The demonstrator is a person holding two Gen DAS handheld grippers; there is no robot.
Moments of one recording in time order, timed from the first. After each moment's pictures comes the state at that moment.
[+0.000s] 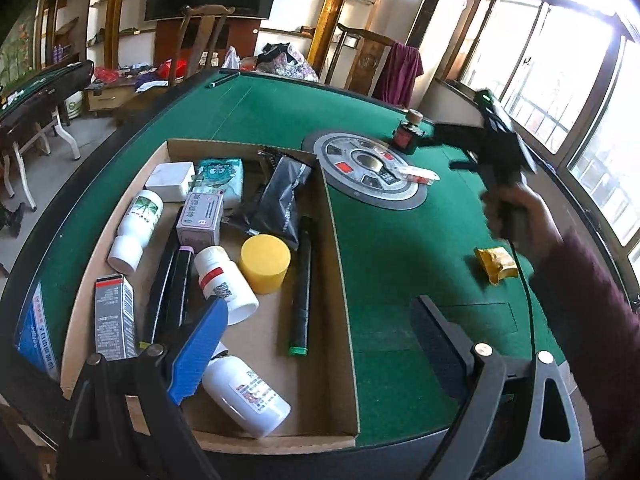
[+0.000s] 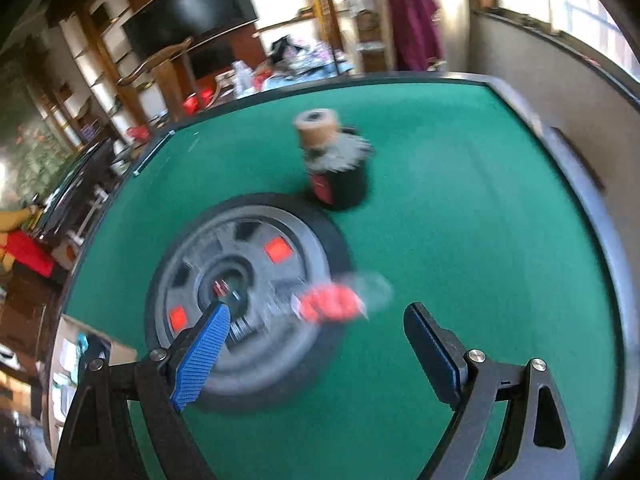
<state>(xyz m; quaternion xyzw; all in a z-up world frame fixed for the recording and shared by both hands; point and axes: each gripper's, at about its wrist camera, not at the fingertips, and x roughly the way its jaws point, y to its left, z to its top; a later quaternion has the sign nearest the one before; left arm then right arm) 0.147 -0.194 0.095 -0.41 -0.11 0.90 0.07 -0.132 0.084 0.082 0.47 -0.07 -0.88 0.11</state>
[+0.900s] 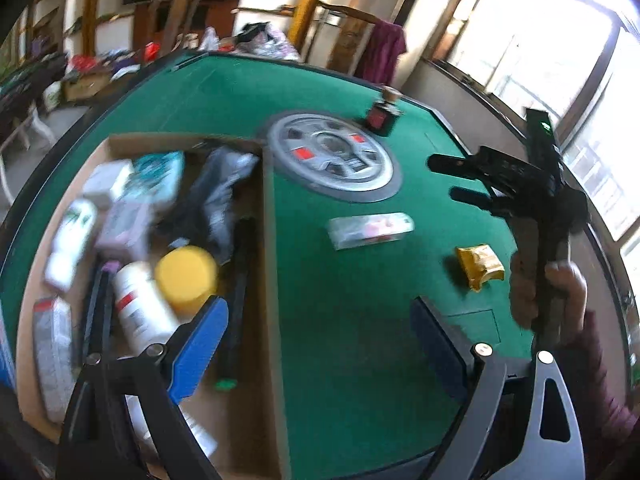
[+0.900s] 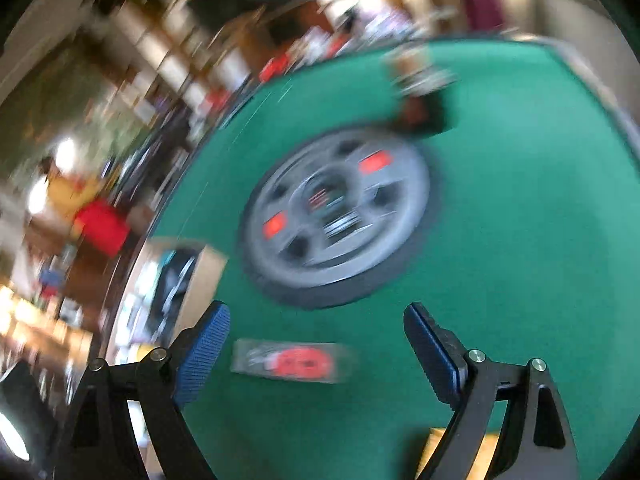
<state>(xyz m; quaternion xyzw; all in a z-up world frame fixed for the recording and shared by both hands) 0.097 -0.136 0.091 -0.44 -0.10 0.89 0.12 -0.038 0.106 0.070 0.47 -0.14 -0.85 0.22</state>
